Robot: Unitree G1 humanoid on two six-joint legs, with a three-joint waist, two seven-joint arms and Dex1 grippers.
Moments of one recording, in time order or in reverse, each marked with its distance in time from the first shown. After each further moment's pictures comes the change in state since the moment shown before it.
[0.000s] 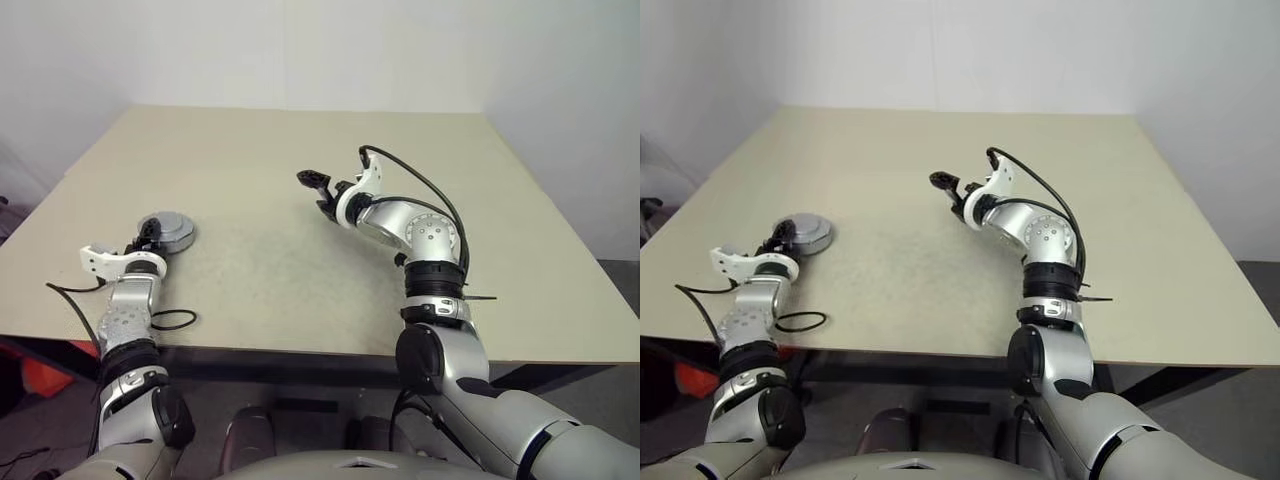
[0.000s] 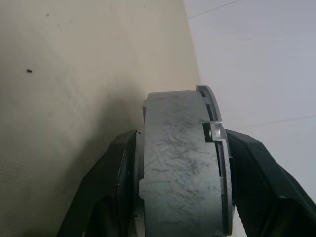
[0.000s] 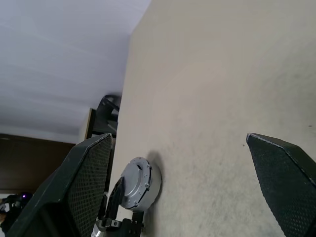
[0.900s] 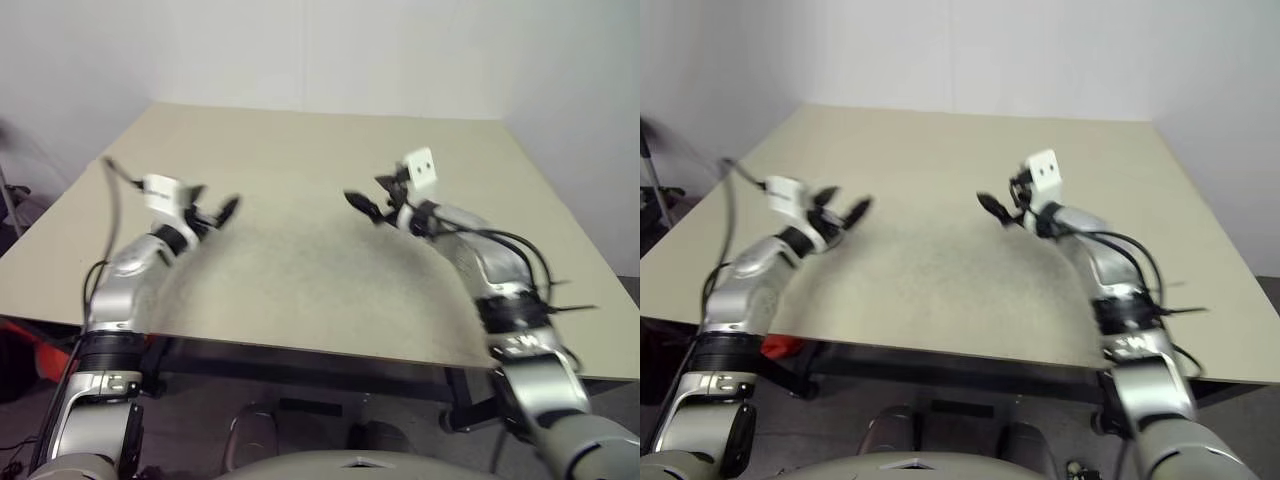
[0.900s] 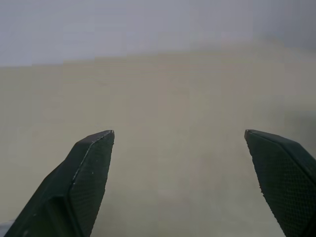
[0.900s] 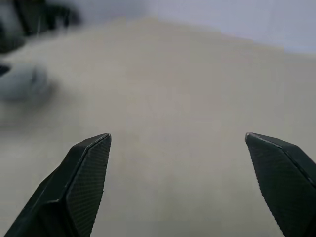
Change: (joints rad) left arm 0.105 0.268 -0.742 -0.350 0.712 -0.110 -0.546; right arm 0.367 -0.663 0.600 -0.321 -0.590 -0.532 0.879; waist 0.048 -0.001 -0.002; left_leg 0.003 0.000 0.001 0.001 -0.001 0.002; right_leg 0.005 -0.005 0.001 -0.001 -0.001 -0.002
